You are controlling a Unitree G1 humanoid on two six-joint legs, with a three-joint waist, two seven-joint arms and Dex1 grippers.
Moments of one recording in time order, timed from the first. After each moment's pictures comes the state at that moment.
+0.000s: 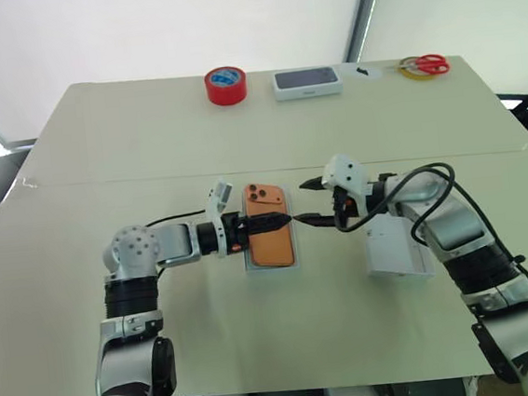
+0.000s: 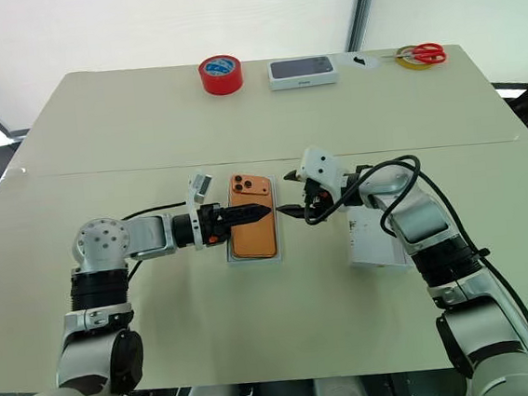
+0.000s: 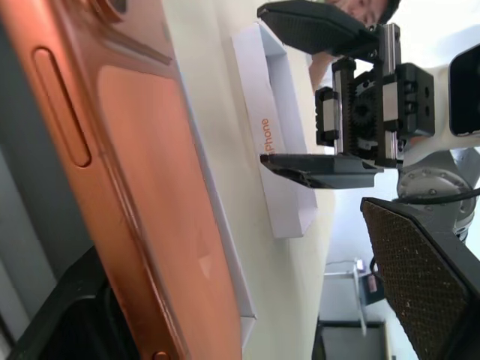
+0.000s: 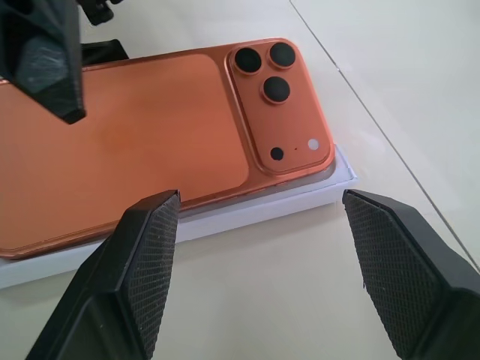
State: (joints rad) left arm -0.63 0.23 0.23 0.16 -1.02 1.47 -0.37; right arm -0.60 -0.59 0.22 0.09 0.16 0.32 1.01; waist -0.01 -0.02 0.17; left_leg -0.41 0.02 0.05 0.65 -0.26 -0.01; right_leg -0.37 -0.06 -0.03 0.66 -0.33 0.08
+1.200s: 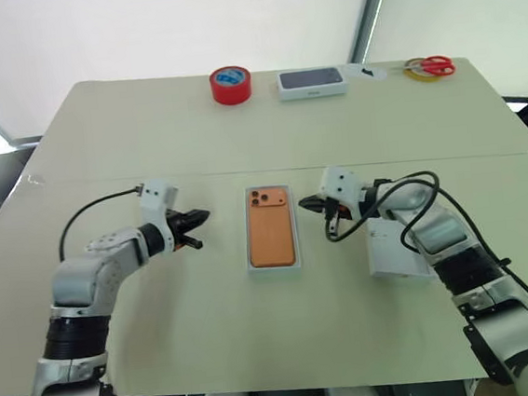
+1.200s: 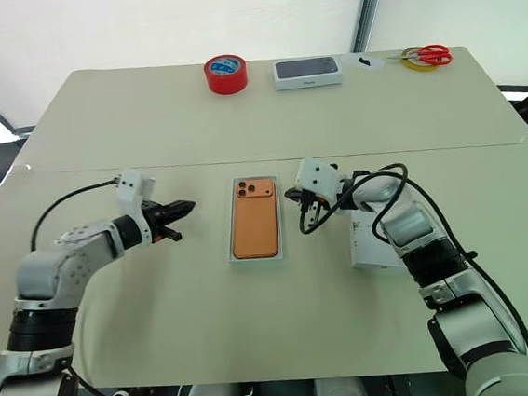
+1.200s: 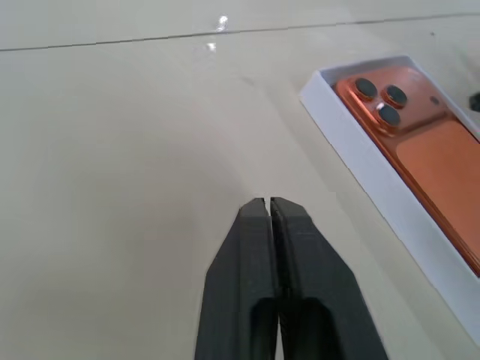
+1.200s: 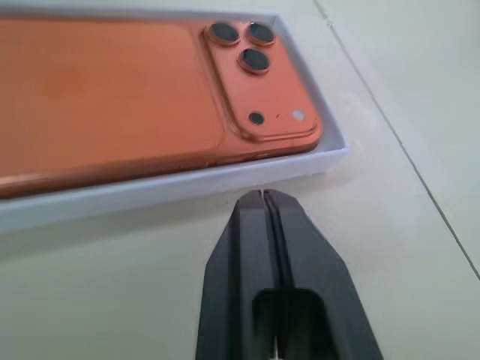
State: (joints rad) left arm -0.41 0.56 -0.02 -0.05 -0.52 0.81 -0.59; right arm -0.60 -0.55 0.28 0.24 -0.03 0.11 0.94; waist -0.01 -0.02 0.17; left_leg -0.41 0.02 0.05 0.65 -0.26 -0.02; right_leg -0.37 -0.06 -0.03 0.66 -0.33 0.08
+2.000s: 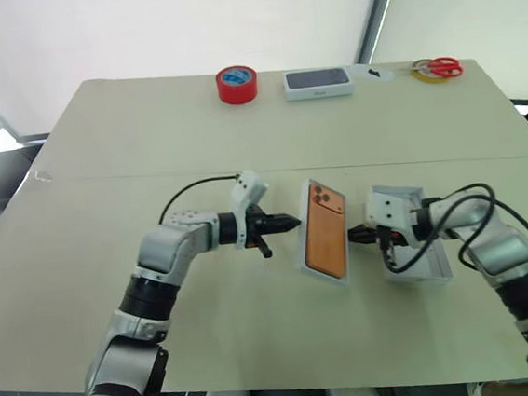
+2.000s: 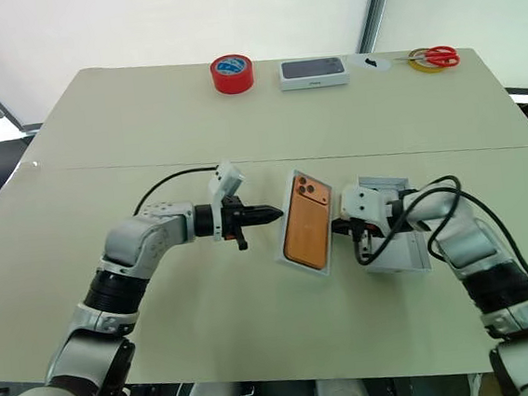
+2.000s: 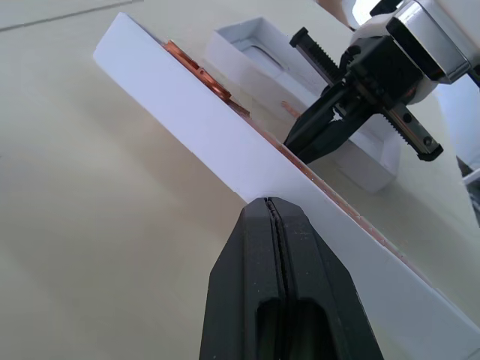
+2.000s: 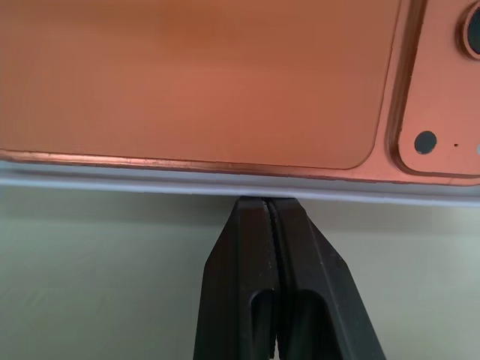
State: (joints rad) left arm -0.62 0.29 -0.26 0.06 -0.47 0.85 -0.90; right arm -0.35 -0.83 0.14 0.05 0.07 0.17 1.20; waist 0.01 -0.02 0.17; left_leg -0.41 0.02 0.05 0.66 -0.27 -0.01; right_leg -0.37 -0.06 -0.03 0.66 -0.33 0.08
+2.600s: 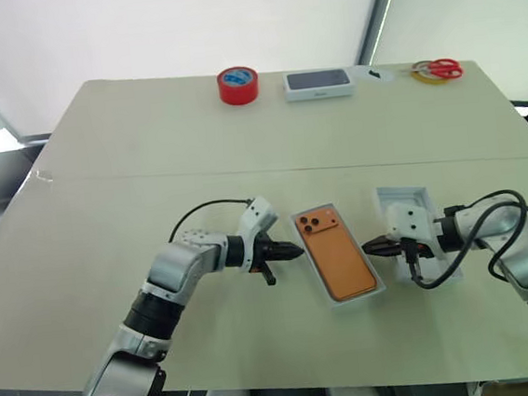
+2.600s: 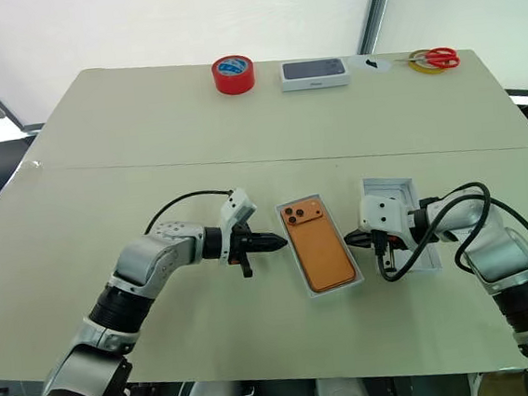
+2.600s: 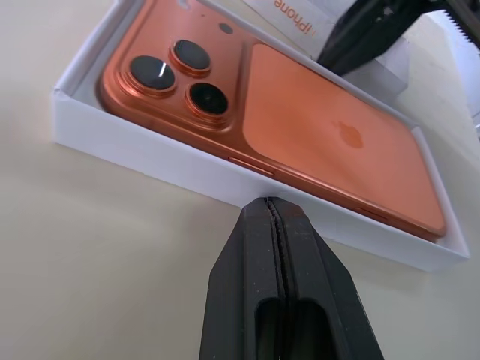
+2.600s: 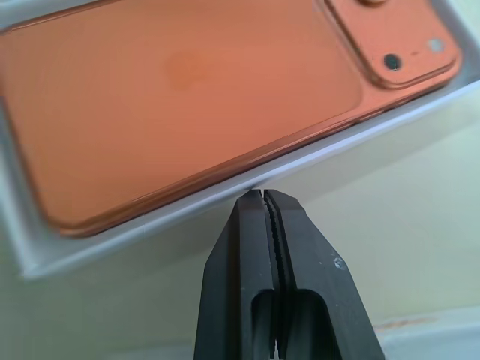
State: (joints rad) left arm -0.55 0.32 -0.33 0.04 -0.41 0.82 -0.90; right arm -0.27 -0.90 0.11 -0.04 0.13 0.20 1.25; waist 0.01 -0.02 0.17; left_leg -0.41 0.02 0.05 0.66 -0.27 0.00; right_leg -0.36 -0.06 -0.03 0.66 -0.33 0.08
